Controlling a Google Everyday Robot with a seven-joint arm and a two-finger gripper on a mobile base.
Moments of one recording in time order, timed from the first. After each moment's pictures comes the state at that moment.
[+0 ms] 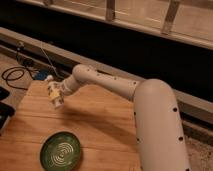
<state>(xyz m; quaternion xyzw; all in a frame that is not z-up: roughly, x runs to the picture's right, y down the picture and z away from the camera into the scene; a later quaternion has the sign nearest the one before) -0.285 0.047 0.812 -0.47 -0.17 0.48 0.72</state>
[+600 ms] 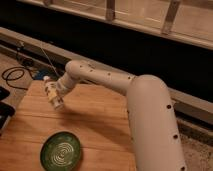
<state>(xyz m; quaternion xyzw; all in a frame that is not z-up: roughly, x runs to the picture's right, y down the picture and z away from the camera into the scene) -0.285 0.049 0.804 -0.46 -0.13 0.47 0.74</state>
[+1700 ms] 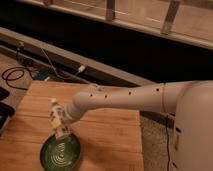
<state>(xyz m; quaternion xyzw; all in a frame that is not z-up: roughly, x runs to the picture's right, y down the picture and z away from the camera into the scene) -0.223 0.172 0.702 -0.45 -0.09 0.53 0.71</state>
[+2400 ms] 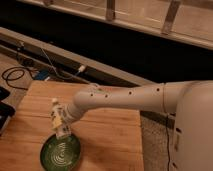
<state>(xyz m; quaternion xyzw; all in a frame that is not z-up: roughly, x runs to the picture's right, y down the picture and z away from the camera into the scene) -0.220 0.177 0.700 -0.45 -0.08 0.53 0.71</state>
